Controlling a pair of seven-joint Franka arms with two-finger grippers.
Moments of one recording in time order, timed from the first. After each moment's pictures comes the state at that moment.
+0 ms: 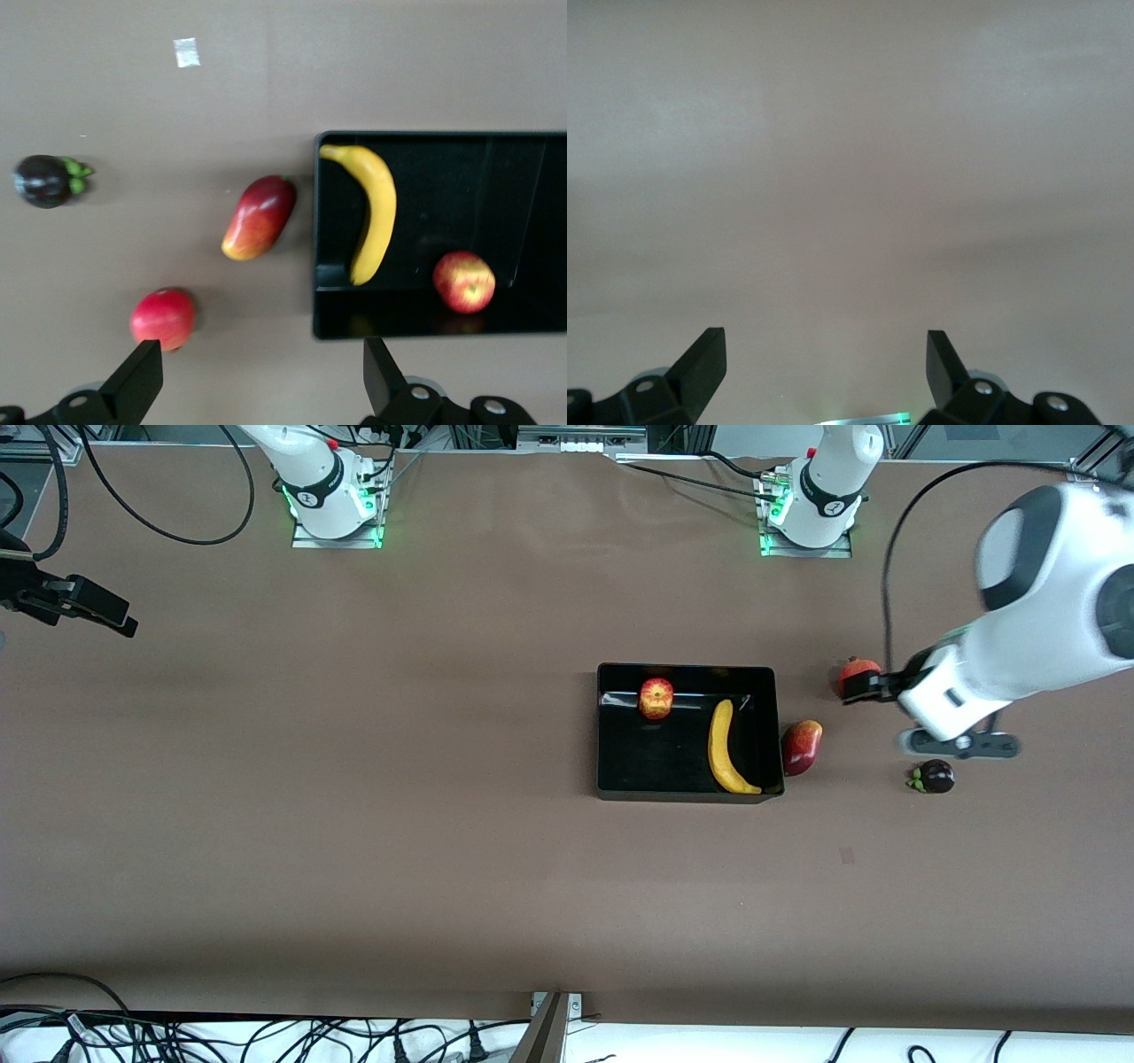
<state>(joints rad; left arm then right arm) -0.02 0.22 -0.16 -1.67 -0.04 1.71 -0.20 -0.07 0.01 0.04 -1.56 -0.01 1.50 0.12</state>
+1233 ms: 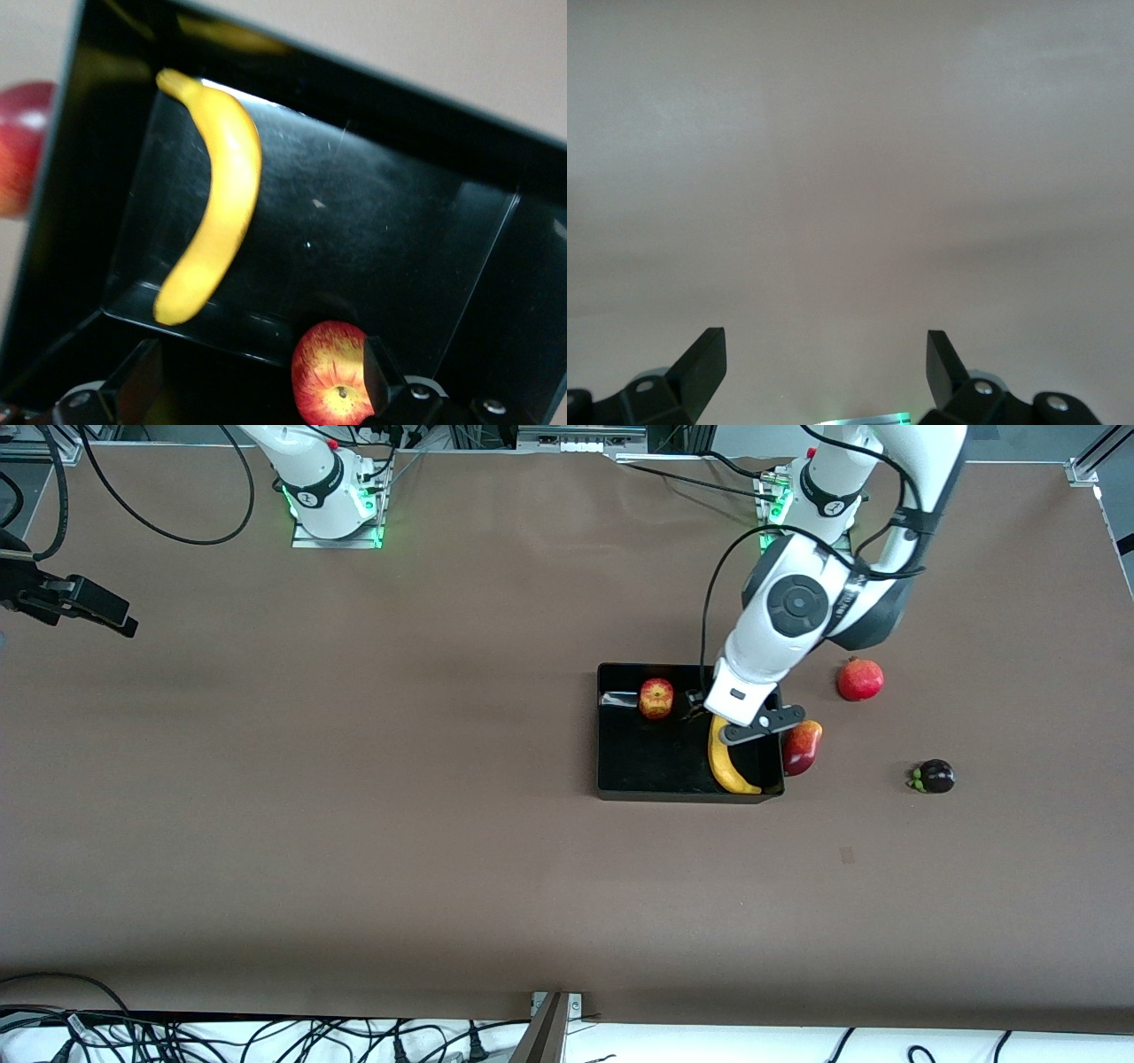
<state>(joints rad) -0.33 0.26 -0.17 -2.09 -0.04 2.34 -0.81 -0.07 0.01 0.04 -1.56 -0.01 1.50 0.12</state>
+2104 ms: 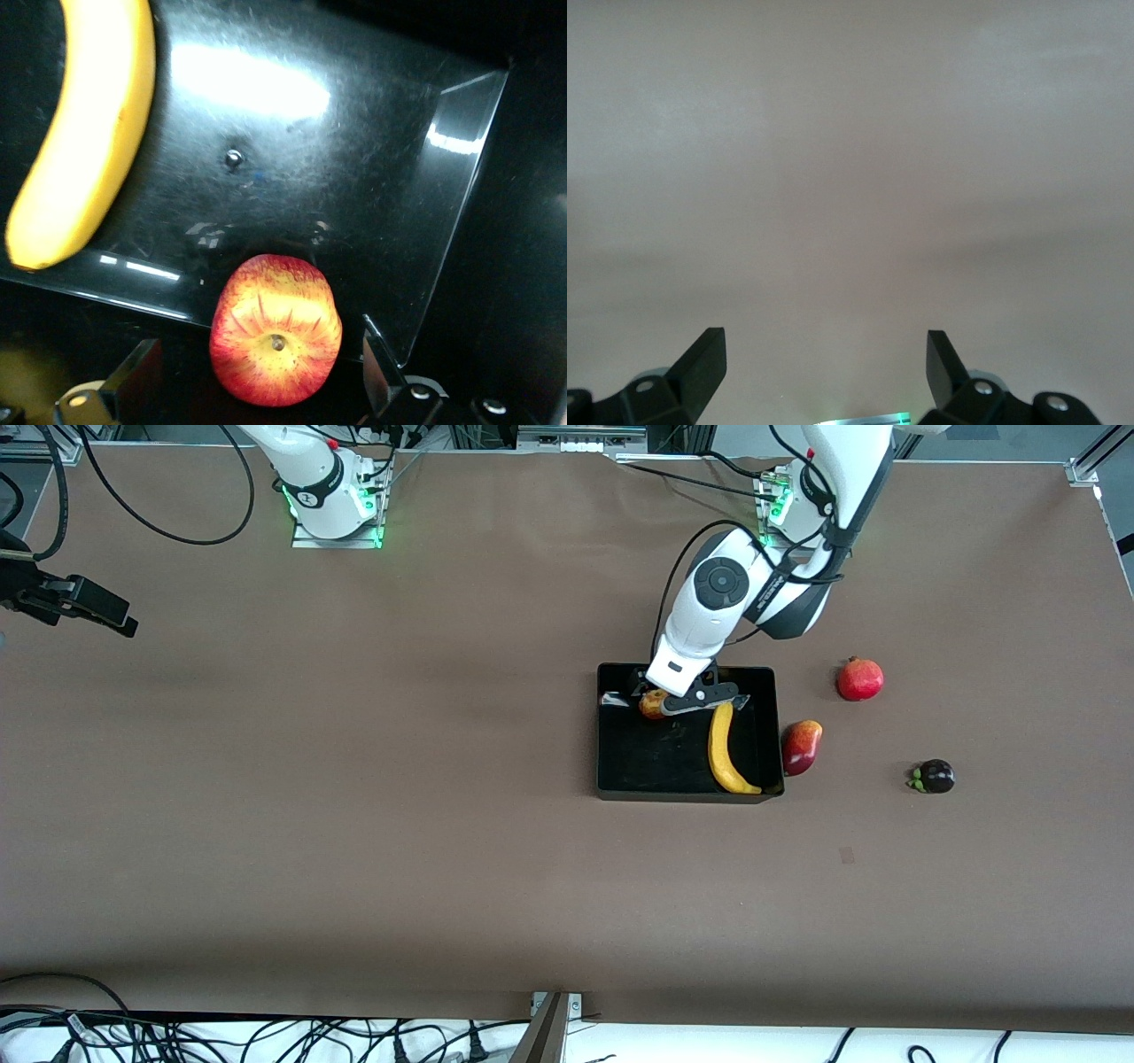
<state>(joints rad) -0.48 0.35 -0.17 -2.18 -0.04 2.55 -0.89 -0.07 0.01 0.04 -1.56 -0.01 1.50 0.12</state>
